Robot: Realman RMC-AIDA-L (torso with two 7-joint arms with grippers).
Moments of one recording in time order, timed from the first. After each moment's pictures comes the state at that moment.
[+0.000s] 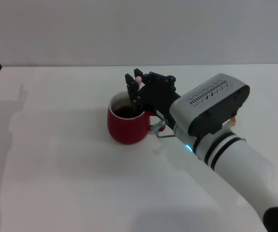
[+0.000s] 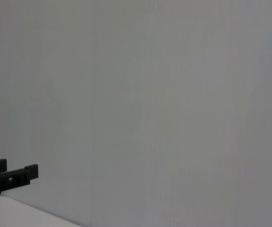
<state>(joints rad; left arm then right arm) -0.47 -2.07 -1.60 -0.23 2.76 0.93 -0.10 0.54 2.09 0.68 0.87 -2.15 -0.54 -0.35</state>
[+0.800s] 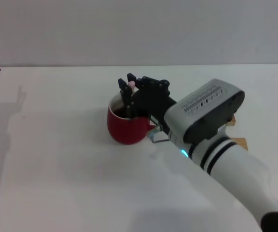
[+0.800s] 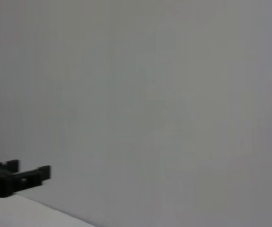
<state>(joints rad) -0.46 -2.07 -1.60 -0.23 2.77 0.93 -0.10 0.54 2.09 0.66 0.88 -2.15 -0.54 -0.36</state>
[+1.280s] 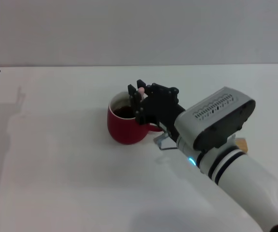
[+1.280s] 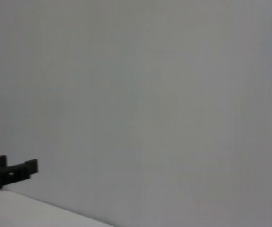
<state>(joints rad) -0.46 -2.07 -1.60 -0.23 2.77 0.93 -0.10 0.47 2.08 0.66 0.92 -2.15 -0.54 -0.37</state>
